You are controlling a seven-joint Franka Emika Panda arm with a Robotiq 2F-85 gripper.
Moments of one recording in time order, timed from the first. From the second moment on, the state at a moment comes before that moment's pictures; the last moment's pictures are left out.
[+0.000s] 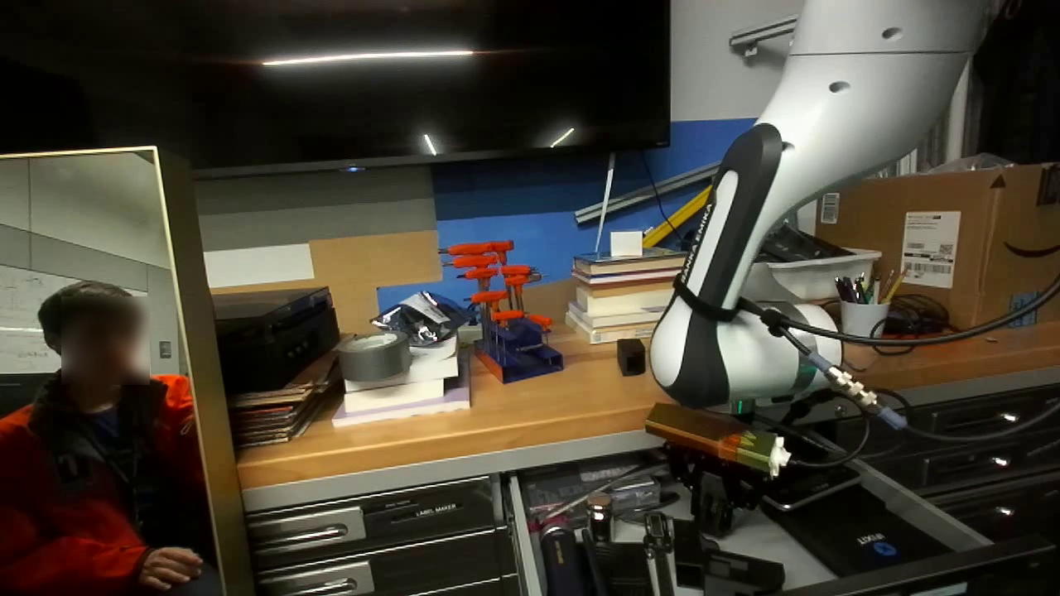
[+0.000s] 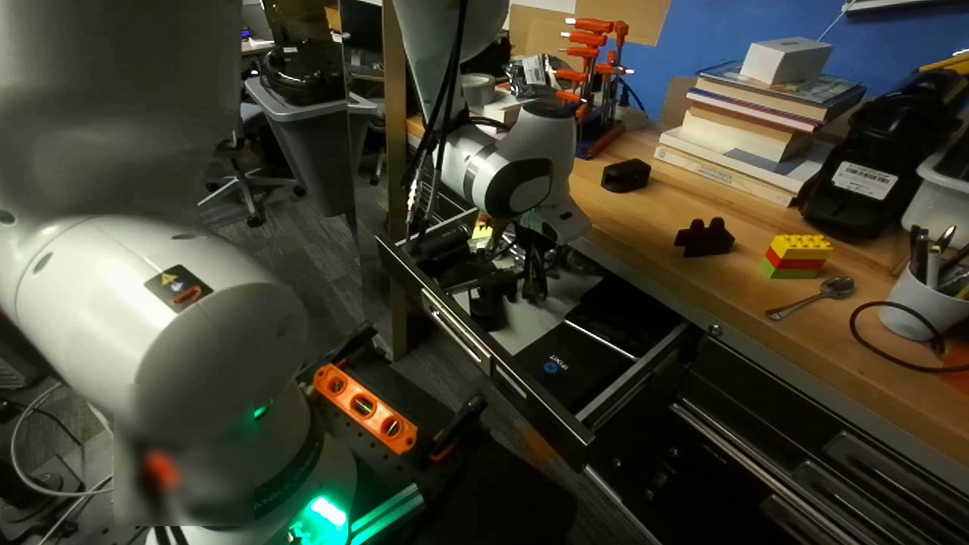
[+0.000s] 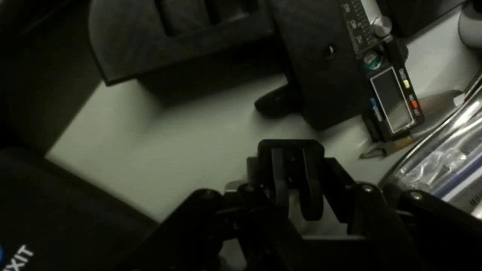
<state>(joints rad) 0.10 0.42 -0.11 -2.43 0.22 2.89 0.84</state>
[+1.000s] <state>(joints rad) 0.31 0.05 -0.32 -2.37 -0.54 2.61 1.31</state>
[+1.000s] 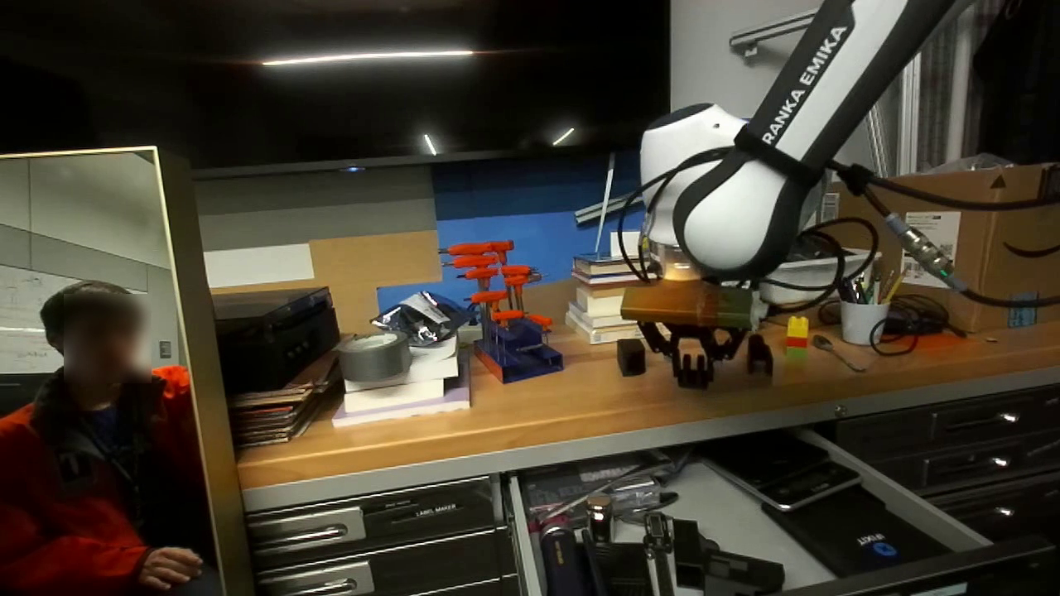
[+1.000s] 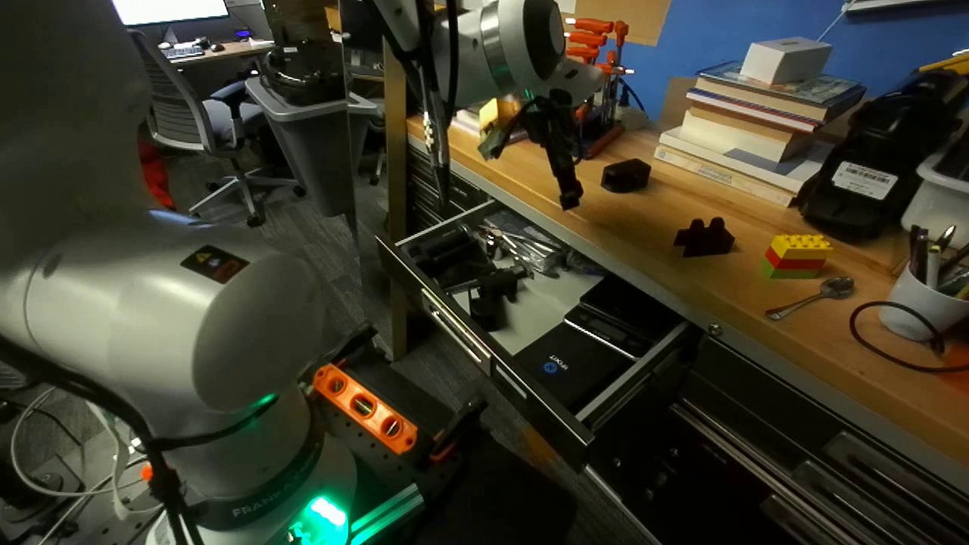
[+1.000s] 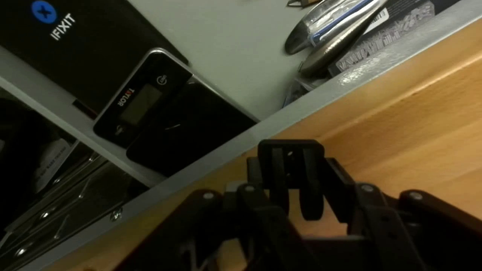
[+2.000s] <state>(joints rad) 0.02 0.33 -0.14 -1.99 -0.42 2.54 1.12</state>
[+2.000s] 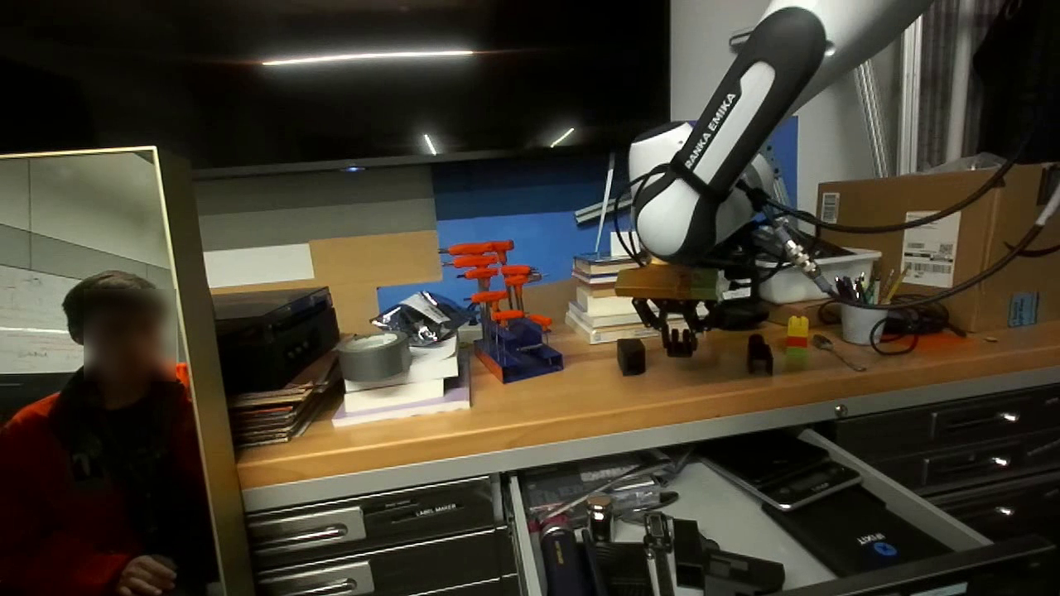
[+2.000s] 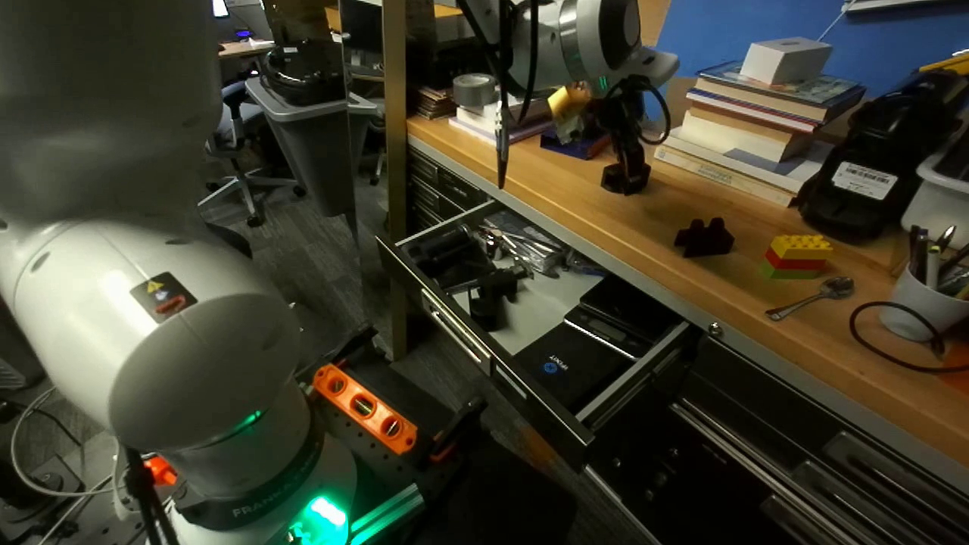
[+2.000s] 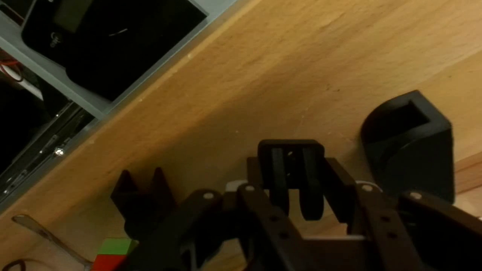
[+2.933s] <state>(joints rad) -0.05 0.60 -0.20 -1.66 -0.17 2.47 0.88</state>
